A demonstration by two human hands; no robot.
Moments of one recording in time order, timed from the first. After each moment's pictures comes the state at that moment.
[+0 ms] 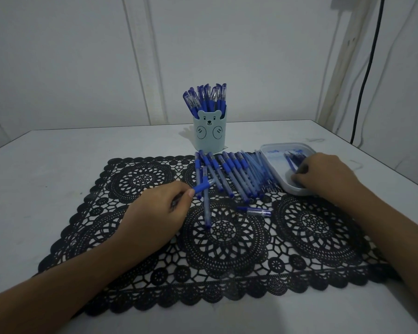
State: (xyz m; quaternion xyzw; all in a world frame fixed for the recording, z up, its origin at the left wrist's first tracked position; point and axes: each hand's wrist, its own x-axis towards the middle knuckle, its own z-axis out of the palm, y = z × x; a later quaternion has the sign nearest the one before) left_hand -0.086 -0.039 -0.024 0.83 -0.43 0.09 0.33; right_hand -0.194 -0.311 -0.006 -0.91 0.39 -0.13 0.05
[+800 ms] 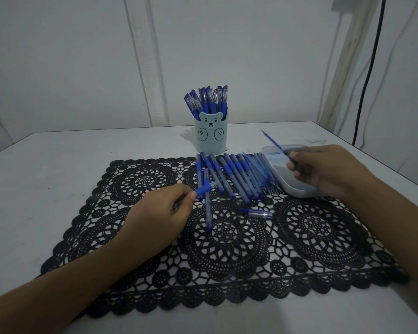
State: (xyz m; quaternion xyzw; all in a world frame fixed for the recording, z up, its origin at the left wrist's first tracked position) left_hand -0.085 -0.039 -0.024 0.83 -0.44 0.08 0.34; right_hand -0.198 -0.295 0.016 -0.62 0.28 -0.24 0.69
